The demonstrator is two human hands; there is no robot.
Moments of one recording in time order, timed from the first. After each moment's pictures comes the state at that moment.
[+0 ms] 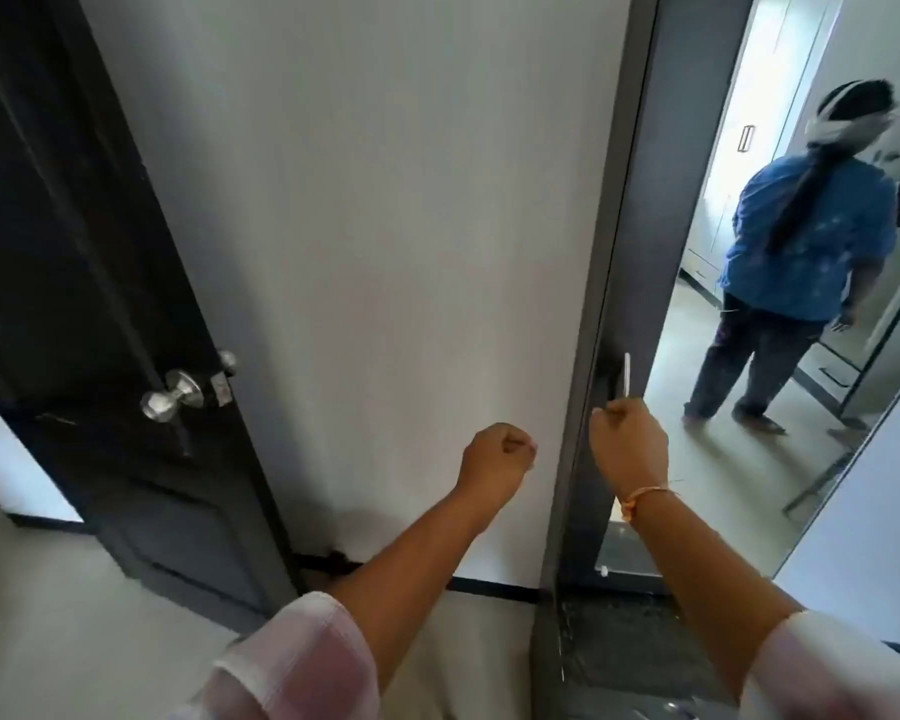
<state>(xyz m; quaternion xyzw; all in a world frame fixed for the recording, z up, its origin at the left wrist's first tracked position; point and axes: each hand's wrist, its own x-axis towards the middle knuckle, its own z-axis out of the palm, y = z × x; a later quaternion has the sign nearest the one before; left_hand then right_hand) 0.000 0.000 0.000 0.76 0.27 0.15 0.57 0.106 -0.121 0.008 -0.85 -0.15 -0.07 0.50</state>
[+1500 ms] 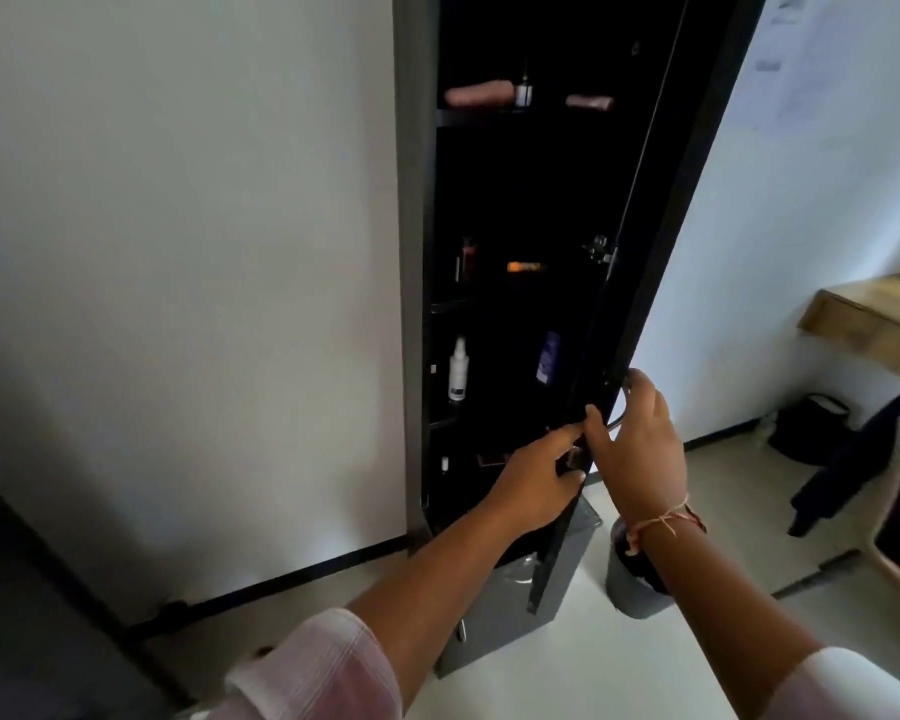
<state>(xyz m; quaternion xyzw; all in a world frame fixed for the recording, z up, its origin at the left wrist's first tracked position) -0.035 -0.158 -0.026 0.84 -0.14 -0.02 0.53 -0.016 -0.289 0.002 -0.90 -0.02 -0.32 0.29</state>
